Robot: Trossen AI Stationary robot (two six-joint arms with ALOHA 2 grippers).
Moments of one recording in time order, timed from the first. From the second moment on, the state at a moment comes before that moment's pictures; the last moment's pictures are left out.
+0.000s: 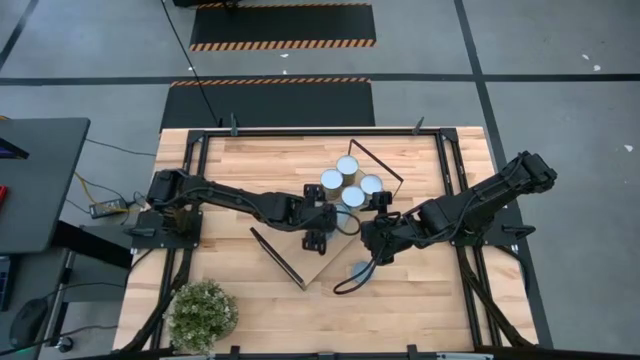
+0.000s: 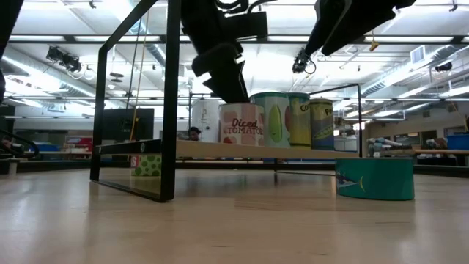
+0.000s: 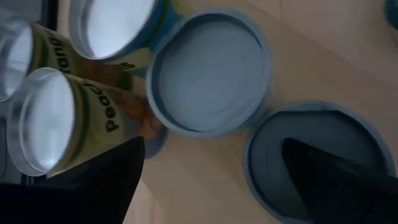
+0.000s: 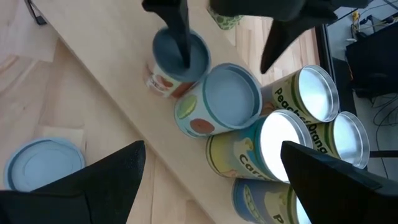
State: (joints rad) left arm -0.12 1.87 1.43 -0.60 -0.43 0.12; right arm 0.40 1.45 1.19 -0.80 0.57 0.11
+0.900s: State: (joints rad) left arm -0.15 1.68 1.43 -0.85 -0.44 0.06; right arm 0.42 1.45 1.12 -0.80 0.57 0.17
